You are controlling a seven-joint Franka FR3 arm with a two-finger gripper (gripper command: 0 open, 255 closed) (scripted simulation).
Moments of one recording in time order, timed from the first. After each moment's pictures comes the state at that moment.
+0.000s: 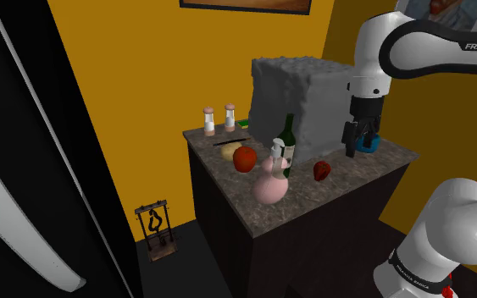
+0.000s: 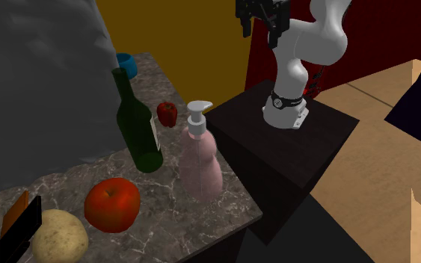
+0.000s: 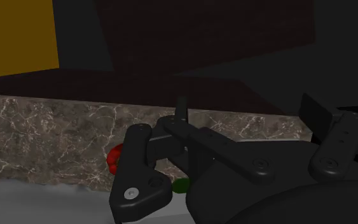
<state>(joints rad) 0.01 -0.83 -0.03 -2.45 0.00 1.45 0.16</state>
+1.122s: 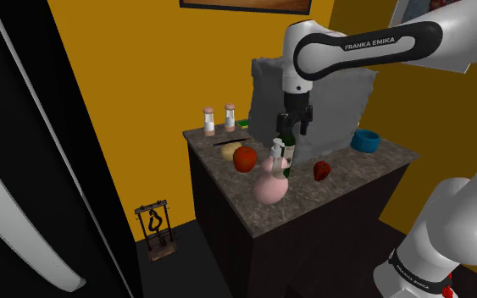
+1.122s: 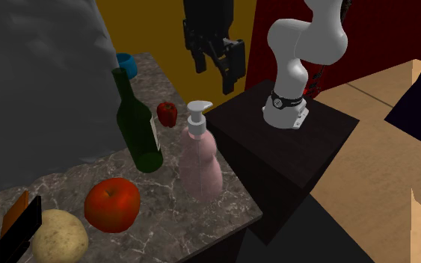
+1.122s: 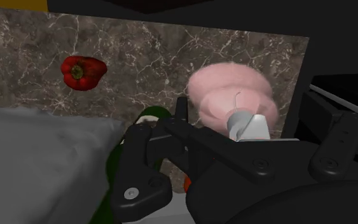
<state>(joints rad) 0.05 -0.26 0.03 -2.09 -0.01 1.70 0.21</state>
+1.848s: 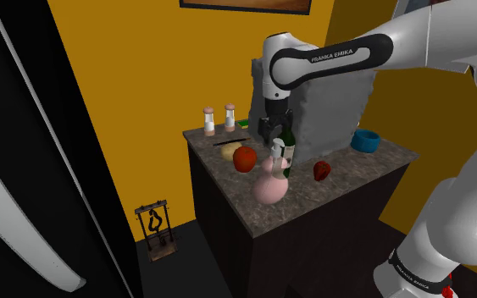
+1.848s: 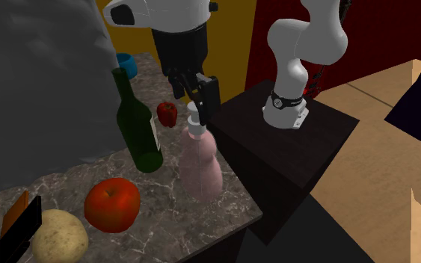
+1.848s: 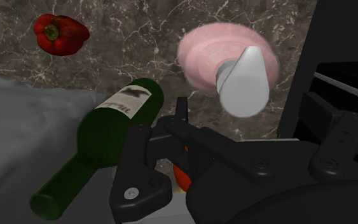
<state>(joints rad) 0.05 -0.07 0.05 -1.96 -0.04 1.78 0.22</state>
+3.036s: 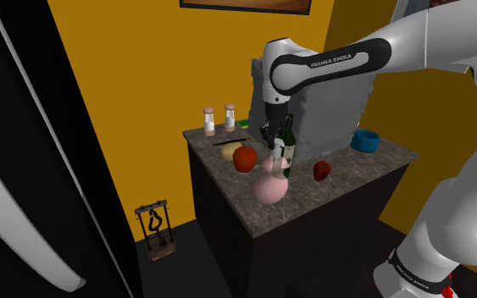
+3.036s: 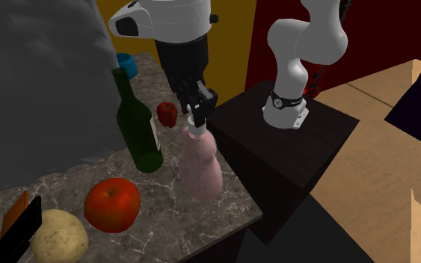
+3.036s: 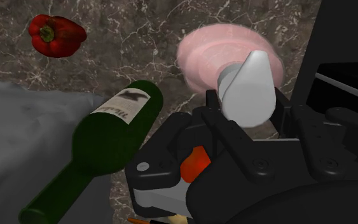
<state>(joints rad) 0.05 -0.07 0.05 -2.00 -0.04 1.82 0.22</state>
